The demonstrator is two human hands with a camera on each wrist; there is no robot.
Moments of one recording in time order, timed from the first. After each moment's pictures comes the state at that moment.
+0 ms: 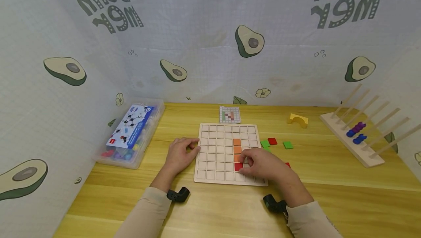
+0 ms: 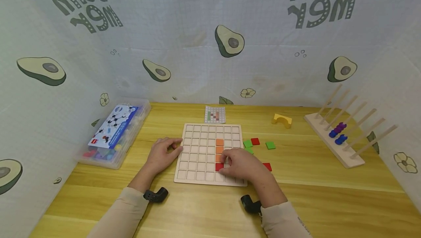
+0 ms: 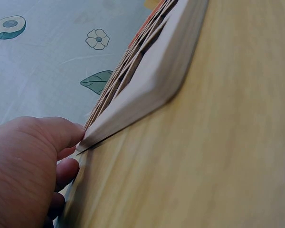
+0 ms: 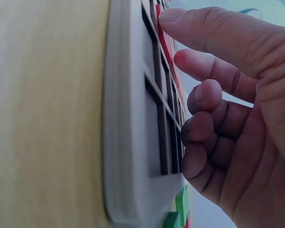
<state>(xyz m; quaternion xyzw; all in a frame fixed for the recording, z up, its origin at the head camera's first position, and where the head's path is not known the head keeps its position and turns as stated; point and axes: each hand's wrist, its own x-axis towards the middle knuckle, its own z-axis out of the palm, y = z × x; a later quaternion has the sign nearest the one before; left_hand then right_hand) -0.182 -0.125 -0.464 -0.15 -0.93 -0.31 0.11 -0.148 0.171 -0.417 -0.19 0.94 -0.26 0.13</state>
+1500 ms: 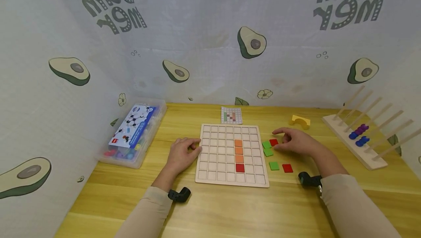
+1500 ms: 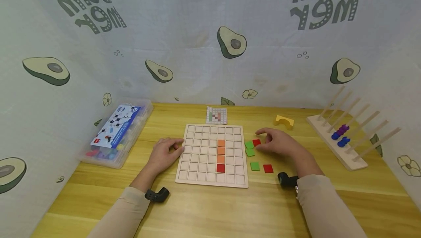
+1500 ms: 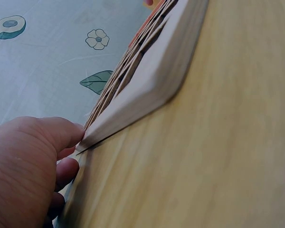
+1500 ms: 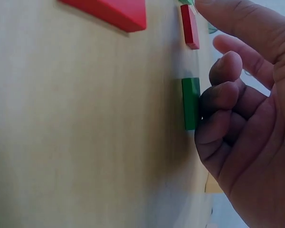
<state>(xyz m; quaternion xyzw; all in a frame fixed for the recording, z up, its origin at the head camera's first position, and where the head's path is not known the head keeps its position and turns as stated) -0.183 -0.124 -0.467 -0.15 -0.93 -0.31 0.12 -0.217 0.291 -0.418 -0.09 0.93 -0.30 0.17</state>
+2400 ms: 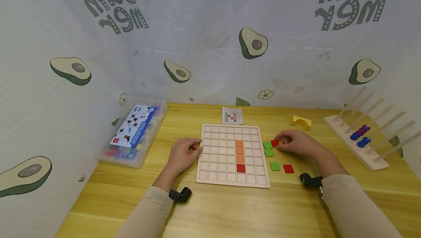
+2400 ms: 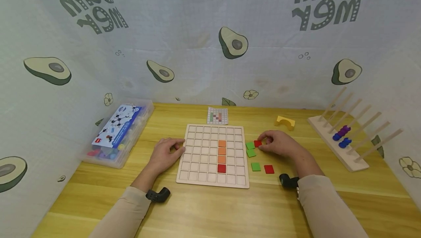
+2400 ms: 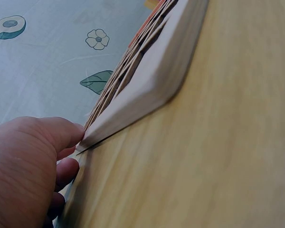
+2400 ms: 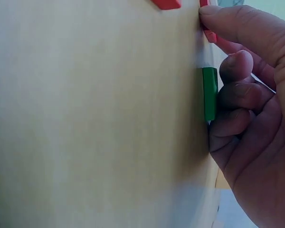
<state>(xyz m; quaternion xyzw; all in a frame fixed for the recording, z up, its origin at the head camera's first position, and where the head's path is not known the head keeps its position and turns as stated) -0.183 -0.124 -0.465 -0.15 -0.93 -0.31 0.12 -0.219 0.293 -0.424 -0.09 0.93 -0.31 0.17</state>
